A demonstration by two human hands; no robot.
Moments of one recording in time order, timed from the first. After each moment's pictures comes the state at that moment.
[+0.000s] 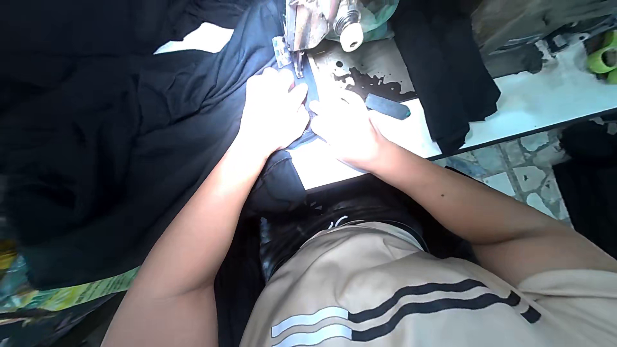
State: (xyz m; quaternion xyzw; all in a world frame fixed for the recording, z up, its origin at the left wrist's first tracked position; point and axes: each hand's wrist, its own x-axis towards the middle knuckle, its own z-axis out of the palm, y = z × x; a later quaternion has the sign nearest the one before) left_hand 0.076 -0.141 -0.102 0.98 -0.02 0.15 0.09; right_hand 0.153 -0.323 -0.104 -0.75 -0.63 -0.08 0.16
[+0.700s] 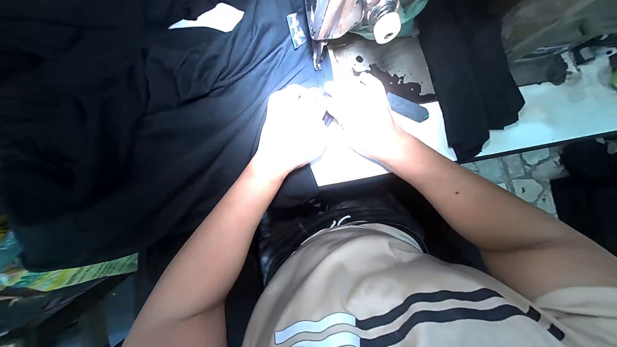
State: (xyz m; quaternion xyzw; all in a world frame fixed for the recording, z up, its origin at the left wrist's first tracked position) left_hand 0.051 -0.171 -0.109 0.98 0.02 0.14 0.12; right_hand 0.167 -0.309 -0.108 -0.78 -0.60 -0.05 0.13
